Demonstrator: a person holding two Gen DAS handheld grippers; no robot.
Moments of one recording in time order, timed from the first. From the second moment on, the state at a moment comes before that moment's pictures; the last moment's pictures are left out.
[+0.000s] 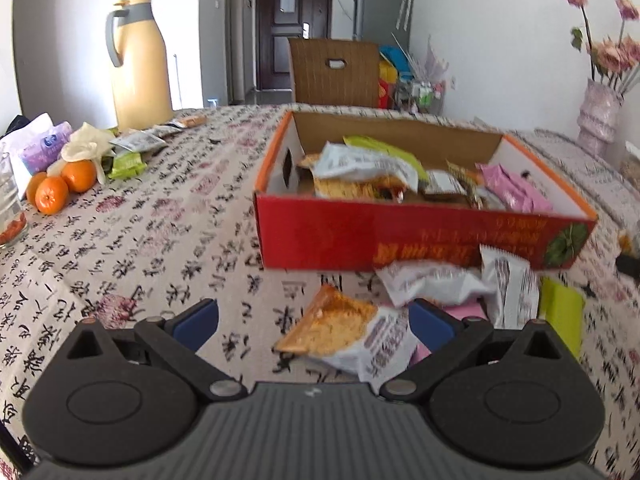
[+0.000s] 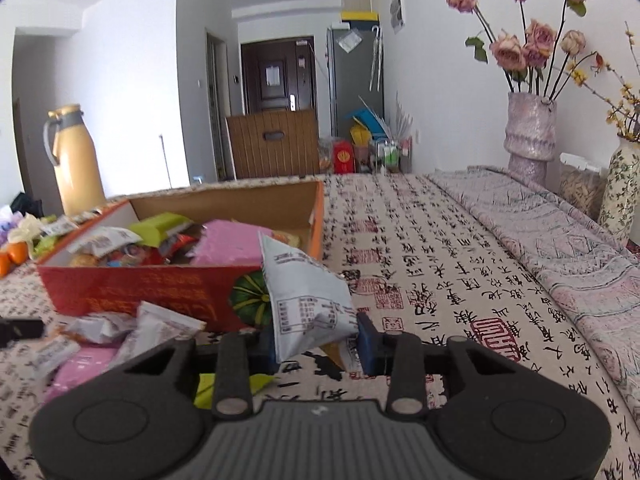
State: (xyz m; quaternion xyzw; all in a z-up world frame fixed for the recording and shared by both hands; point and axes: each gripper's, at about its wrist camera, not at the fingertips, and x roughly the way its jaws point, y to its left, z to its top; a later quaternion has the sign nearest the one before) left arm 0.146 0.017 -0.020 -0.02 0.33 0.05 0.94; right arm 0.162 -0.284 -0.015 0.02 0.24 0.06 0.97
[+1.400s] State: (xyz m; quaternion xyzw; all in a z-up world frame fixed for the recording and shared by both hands) left arm 0.176 0.022 -0.042 0.00 0.36 0.03 0.93; right arm 0.145 -0.267 -0.015 0.03 0.25 0.07 0.97
